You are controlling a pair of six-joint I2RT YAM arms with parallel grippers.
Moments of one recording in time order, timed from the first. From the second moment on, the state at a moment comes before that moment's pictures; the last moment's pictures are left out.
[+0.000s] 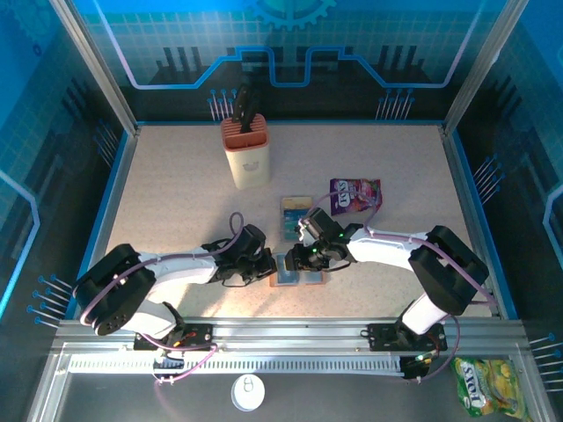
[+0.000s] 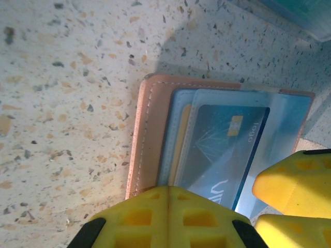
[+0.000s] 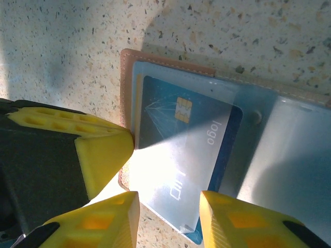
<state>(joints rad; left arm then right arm) -0.76 1.43 0.54 -0.07 0.23 -1.16 0.77 1.58 0.78 -0.27 -0.43 0.72</state>
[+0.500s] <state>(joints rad) -0.76 1.43 0.54 -0.08 0.23 -1.16 0.76 1.61 0.76 -0.24 -0.45 0.72</state>
